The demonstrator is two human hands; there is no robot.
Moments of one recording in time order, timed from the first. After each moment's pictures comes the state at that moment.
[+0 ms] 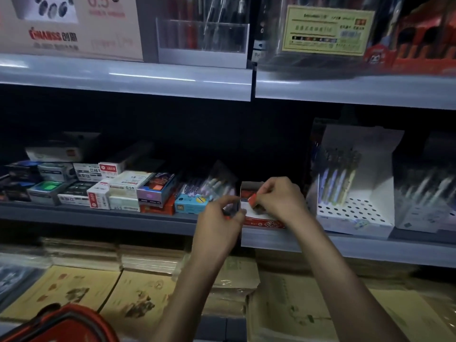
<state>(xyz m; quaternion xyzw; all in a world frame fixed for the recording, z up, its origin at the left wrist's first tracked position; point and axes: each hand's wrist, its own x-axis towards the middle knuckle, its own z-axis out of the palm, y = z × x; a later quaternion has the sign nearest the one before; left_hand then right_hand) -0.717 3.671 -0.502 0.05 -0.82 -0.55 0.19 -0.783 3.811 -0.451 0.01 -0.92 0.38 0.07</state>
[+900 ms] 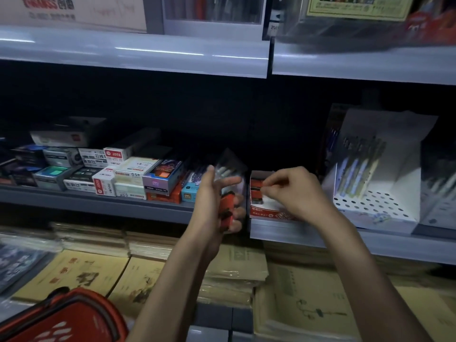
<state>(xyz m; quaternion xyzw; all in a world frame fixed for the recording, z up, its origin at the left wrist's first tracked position) -0.710 3.655 -0.475 0.09 -0.49 -0.86 -0.01 -0.779 3.821 -0.454 0.13 -0.91 0.38 0.07</state>
